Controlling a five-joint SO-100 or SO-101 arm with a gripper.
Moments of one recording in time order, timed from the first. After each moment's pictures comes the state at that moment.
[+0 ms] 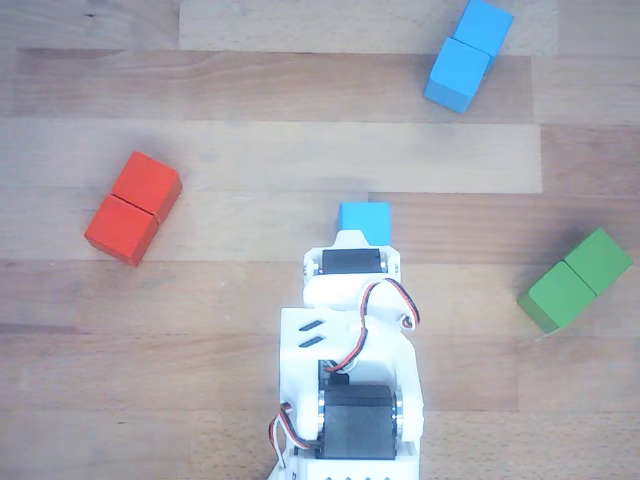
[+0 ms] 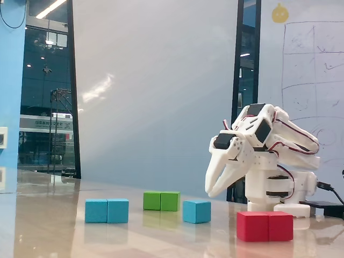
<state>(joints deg) -2.4 193.9 175.3 70.2 -5.6</state>
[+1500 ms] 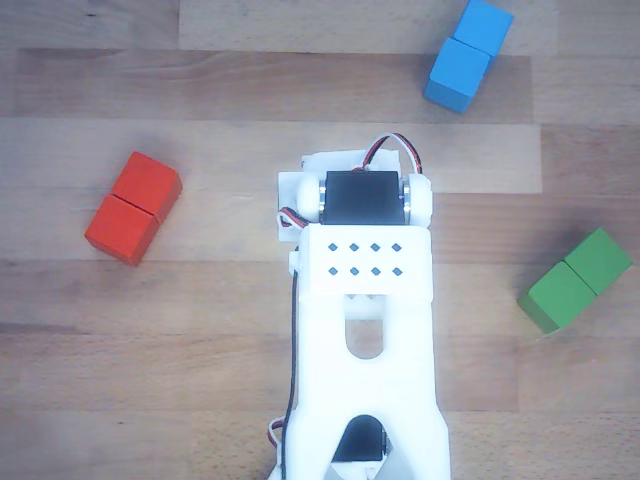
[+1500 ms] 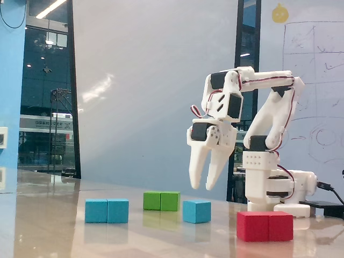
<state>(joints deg) -2.9 124.9 135.3 69.9 -5.6</state>
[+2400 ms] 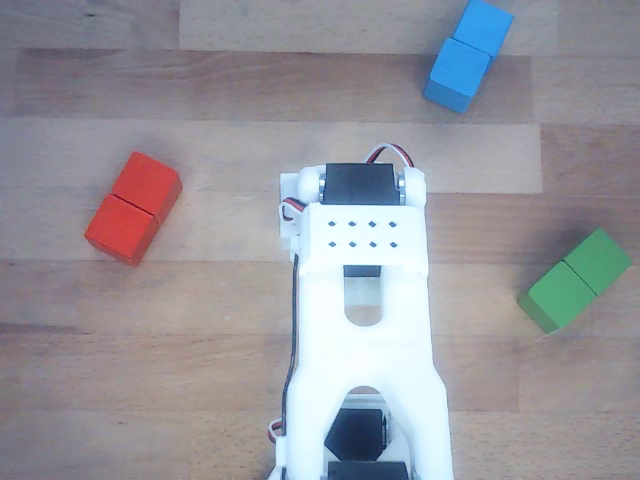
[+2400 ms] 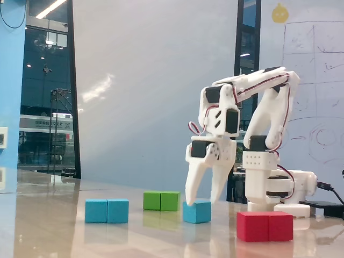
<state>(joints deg) -2.6 115.2 138.9 63.4 -5.6</state>
